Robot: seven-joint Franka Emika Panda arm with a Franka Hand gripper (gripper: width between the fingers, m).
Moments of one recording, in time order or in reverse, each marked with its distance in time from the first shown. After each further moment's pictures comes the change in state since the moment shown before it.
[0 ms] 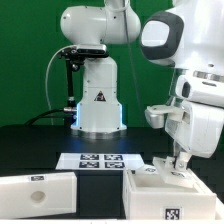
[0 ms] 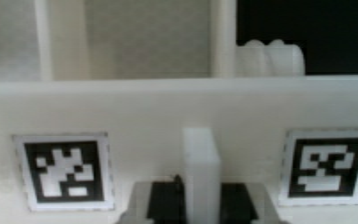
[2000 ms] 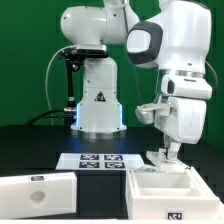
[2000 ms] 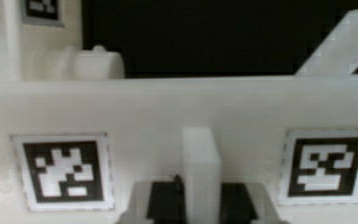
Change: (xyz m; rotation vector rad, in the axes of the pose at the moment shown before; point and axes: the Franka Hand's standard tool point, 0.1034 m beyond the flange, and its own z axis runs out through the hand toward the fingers) arm 0.001 -0.065 -0.001 -0.046 0.082 -0.050
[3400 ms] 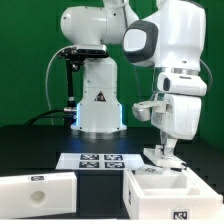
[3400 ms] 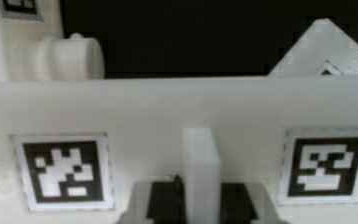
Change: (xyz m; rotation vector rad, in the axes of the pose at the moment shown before) arm -0.005 -0.017 -0.004 0.000 0.008 -0.013
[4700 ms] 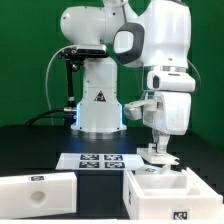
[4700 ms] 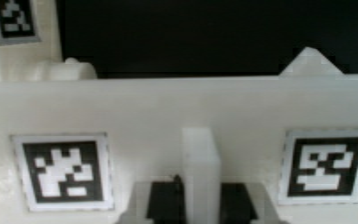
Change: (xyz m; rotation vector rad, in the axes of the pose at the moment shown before) arm -0.012 -0.007 -0.002 -0.034 0.041 -0.018
